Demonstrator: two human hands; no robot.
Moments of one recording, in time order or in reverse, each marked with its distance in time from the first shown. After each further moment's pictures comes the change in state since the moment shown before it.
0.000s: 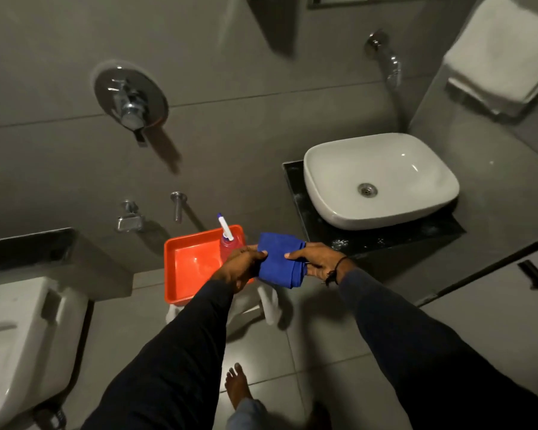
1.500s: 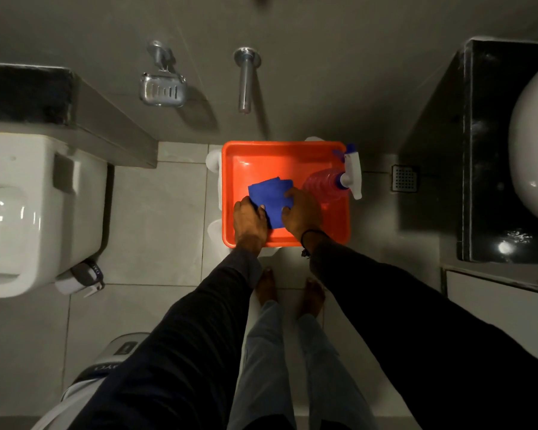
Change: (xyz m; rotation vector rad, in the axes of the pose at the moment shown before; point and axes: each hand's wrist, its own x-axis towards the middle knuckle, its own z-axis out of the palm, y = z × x) left_hand 0.159 -0.096 -0.252 0.644 0.649 -0.102; right_hand 0.273 0.111 0.232 -1.144 0.160 -0.203
